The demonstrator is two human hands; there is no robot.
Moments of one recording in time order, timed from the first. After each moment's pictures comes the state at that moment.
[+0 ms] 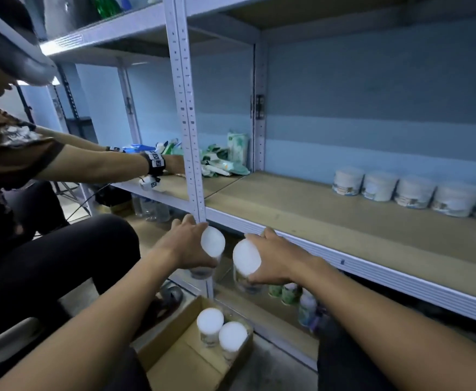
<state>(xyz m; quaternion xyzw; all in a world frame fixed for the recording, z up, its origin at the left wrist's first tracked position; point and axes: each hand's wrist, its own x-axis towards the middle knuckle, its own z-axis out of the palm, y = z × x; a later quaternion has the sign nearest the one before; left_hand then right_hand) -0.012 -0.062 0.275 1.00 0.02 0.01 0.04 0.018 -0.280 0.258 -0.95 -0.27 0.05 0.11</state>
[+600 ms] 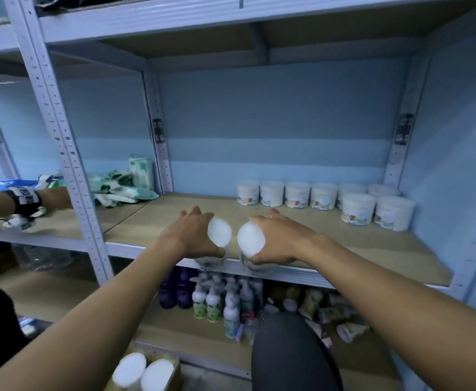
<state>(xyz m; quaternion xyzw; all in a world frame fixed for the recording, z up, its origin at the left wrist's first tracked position) 0.041 -0.248 0.329 0.99 -0.16 0.04 0.05 -0.001 -0.456 0.329 -0.99 -0.09 -0.02 0.08</state>
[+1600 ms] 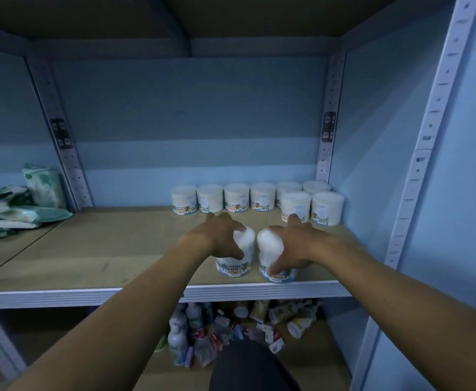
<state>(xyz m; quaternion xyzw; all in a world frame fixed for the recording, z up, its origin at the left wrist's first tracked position) 0.103 -0.424 0.323 0.94 -0.34 -0.04 0.06 0.006 -0.599 0.318 -0.99 0.12 0.07 0.03</state>
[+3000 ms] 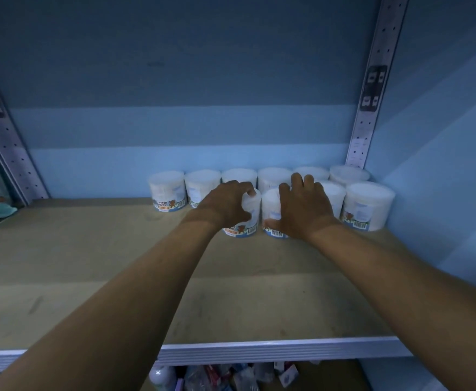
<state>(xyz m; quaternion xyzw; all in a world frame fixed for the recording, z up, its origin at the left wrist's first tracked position) 0.271 -0.503 0.281 0.91 -0.37 0.05 0.18 0.183 -0.657 0.270 -0.97 0.13 -0.17 -0.14</state>
